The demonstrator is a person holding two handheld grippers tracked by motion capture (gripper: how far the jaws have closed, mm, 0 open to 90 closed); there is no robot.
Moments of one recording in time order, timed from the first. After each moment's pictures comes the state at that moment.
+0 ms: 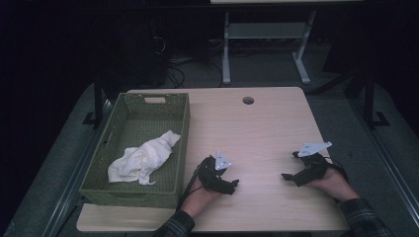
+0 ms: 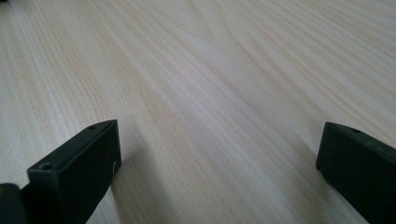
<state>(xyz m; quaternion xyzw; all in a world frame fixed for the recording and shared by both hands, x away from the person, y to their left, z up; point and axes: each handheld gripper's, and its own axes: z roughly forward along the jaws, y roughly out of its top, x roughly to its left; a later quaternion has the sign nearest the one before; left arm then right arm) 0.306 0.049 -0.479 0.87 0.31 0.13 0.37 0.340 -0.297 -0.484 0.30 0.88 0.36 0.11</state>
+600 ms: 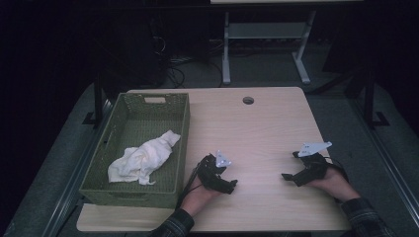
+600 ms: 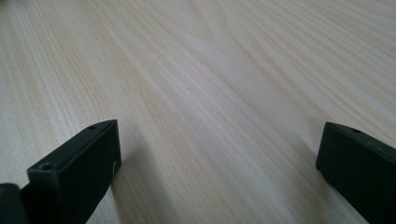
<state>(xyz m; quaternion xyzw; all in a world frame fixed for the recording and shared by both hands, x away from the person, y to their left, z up) 0.308 0.051 -0.471 0.88 0.32 0.12 0.34 0.340 -0.297 -0.485 0.30 0.87 0.36 0.11</state>
